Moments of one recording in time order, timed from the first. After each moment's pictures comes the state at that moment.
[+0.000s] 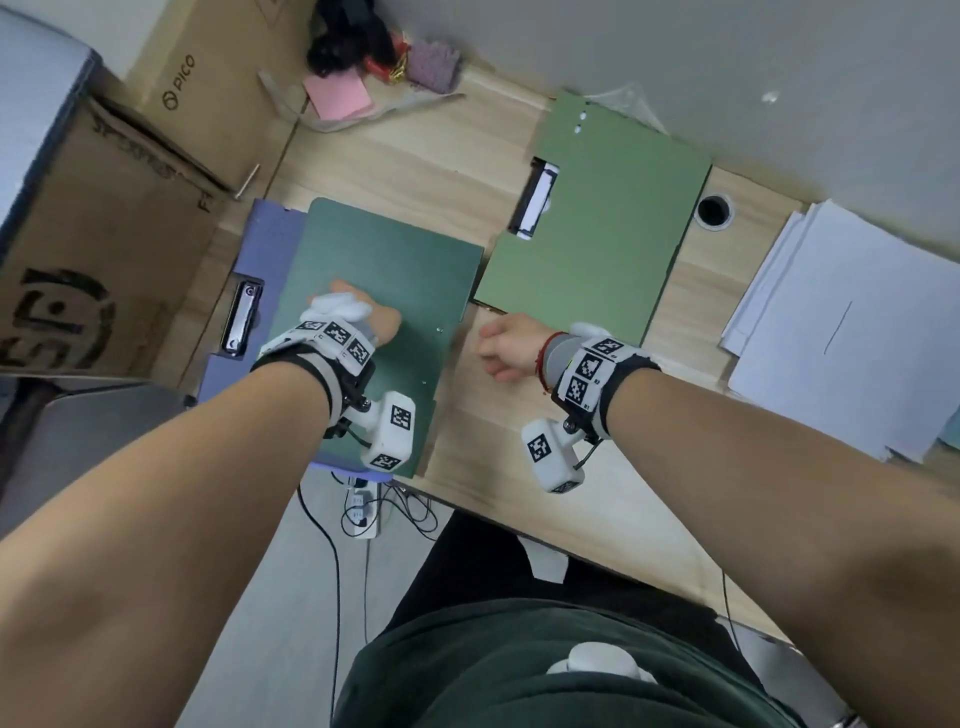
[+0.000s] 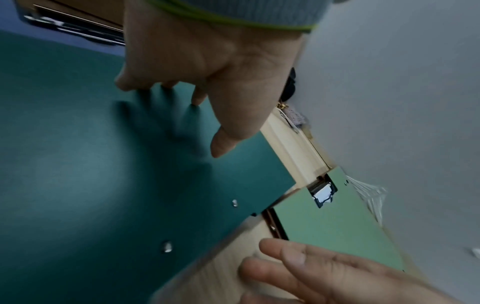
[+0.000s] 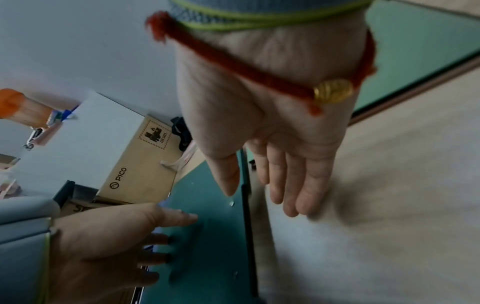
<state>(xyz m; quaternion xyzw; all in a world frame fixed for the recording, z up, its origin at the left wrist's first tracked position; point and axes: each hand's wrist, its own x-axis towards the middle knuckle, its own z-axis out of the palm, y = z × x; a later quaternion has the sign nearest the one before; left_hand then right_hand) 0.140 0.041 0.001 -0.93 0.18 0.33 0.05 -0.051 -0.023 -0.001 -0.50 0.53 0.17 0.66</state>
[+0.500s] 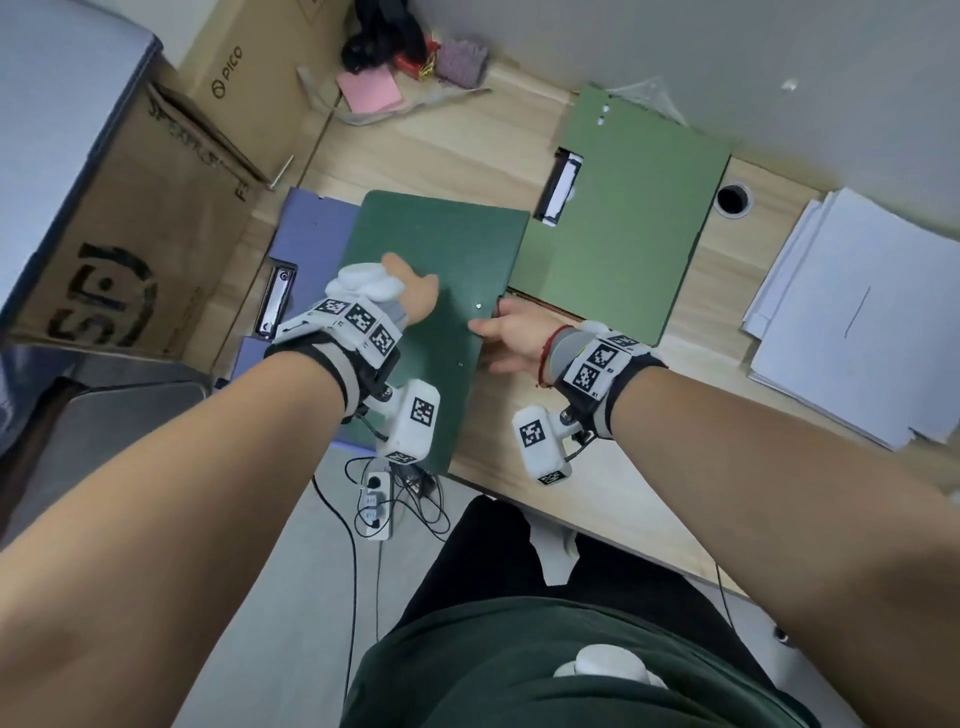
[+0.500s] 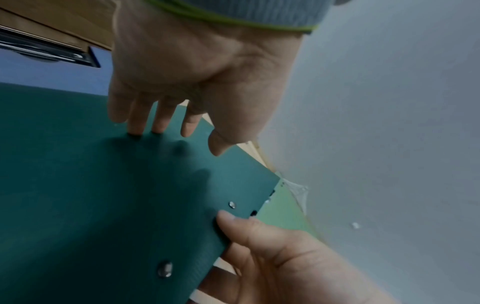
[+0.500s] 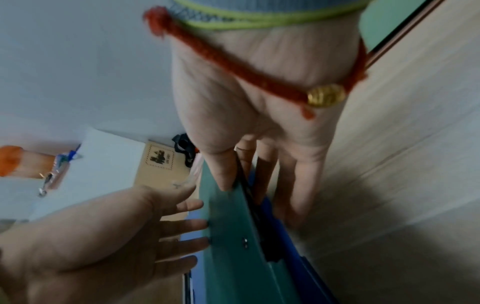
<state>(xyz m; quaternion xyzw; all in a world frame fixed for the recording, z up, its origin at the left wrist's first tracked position) 0.128 0.043 0.047 -0.90 0.27 0.35 -0.01 -0.030 0.011 0.014 -0.40 0.52 0.05 0.75</state>
